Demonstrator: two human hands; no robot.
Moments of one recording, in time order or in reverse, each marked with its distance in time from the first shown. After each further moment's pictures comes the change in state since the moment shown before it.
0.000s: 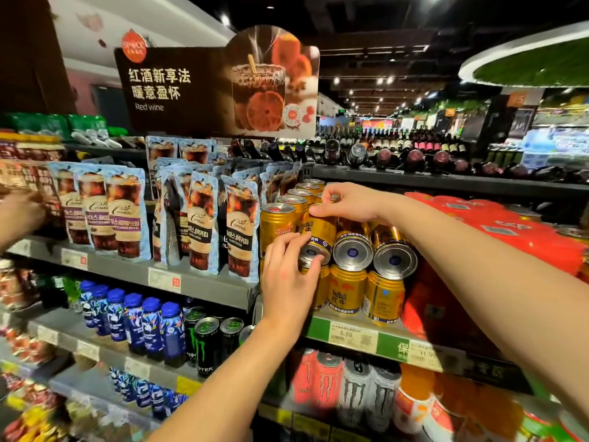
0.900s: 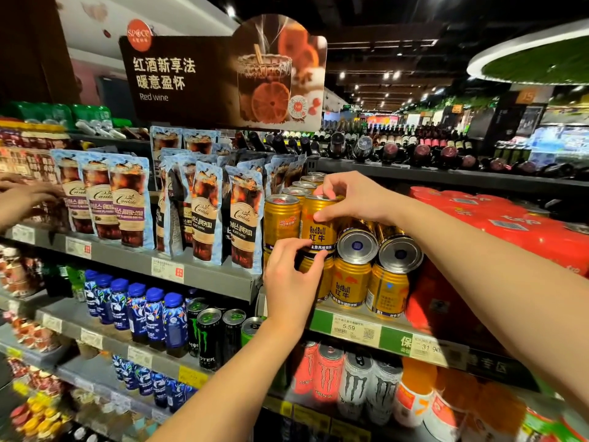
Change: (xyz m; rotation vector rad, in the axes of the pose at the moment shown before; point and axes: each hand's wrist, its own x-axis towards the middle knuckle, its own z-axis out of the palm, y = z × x) left_hand -0.010 -0.007 0.005 -0.132 0.097 -0.054; right_hand -0.010 -0.002 0.010 0.220 0.062 -0.178
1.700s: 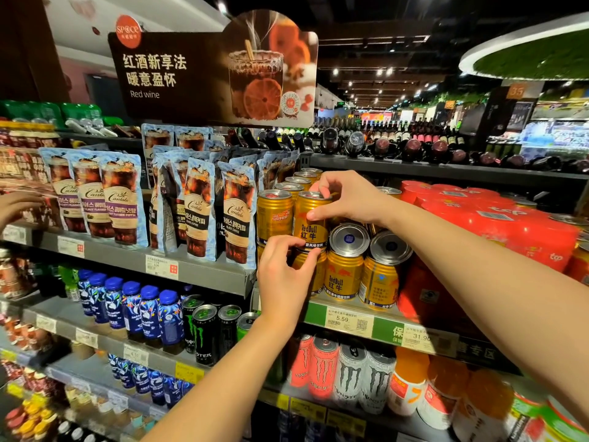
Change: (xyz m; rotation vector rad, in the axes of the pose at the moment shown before) left_hand -0.004 -0.002 -0.002 -0.012 -0.022 -0.002; right_hand -0.010 0.009 0.006 -0.065 0.083 -0.078
